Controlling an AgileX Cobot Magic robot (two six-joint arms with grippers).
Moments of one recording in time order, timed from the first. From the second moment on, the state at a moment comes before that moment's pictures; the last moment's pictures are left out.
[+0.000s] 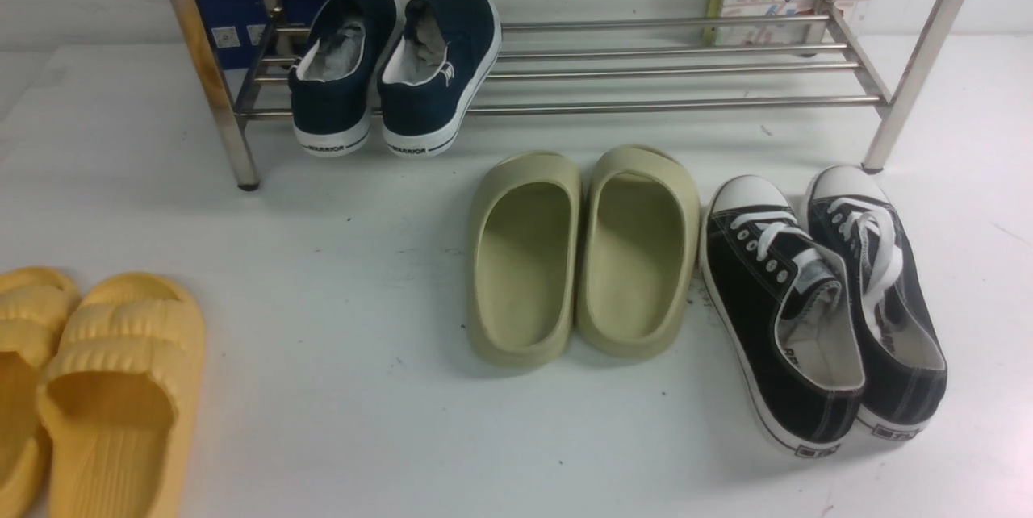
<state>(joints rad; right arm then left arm) 0.13 -0.01 0.02 -0.17 0.39 0.07 -0.32 0.08 -0.38 0.15 0.55 -0.40</state>
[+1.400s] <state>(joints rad) 0.13 -0.01 0.02 -0.17 0.39 0.07 -0.05 -0.01 0.03 0.07 0.43 -0.11</state>
